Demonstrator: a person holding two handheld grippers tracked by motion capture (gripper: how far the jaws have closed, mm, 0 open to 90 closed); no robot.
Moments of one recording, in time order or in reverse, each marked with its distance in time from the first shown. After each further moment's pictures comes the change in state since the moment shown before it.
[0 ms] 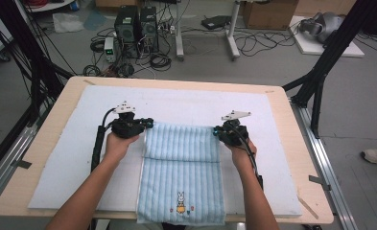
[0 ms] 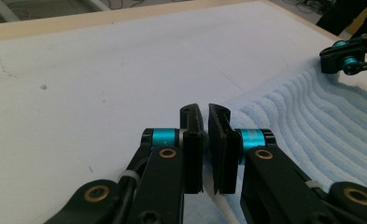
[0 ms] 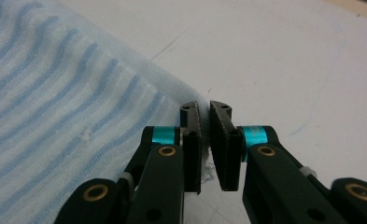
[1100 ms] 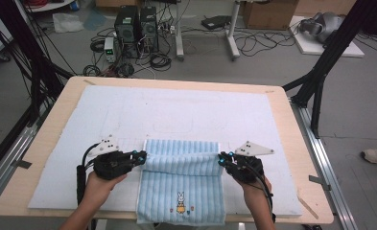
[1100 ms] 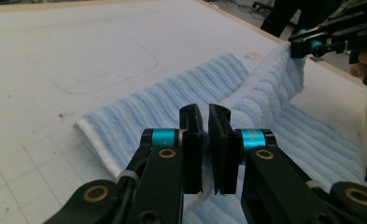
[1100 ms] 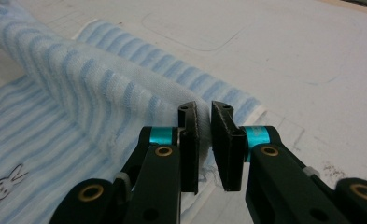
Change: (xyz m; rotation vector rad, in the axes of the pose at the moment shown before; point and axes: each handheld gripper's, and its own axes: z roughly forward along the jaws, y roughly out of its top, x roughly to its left) left arm -0.073 -0.062 -0.085 -0.030 -0.126 0.032; right arm 0.060 -0.057 -0.093 -0.113 0.084 0.016
